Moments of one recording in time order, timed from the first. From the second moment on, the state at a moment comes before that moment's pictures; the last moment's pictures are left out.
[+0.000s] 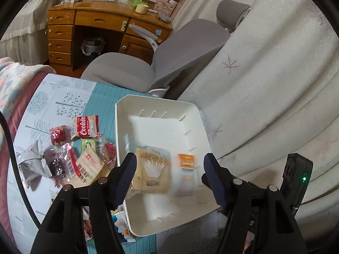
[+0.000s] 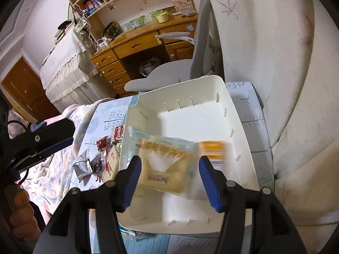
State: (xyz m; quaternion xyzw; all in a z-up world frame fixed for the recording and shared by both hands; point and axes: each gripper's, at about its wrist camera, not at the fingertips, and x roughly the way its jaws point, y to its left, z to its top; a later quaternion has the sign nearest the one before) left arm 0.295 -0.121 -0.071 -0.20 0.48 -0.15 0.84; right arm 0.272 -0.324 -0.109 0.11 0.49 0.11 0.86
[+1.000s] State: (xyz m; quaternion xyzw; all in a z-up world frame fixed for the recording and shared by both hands) left arm 0.202 -0.006 -0.088 -0.21 0.53 -0.10 0.82; right arm 0.201 -0.236 -0.129 0.17 0.54 0.12 0.81
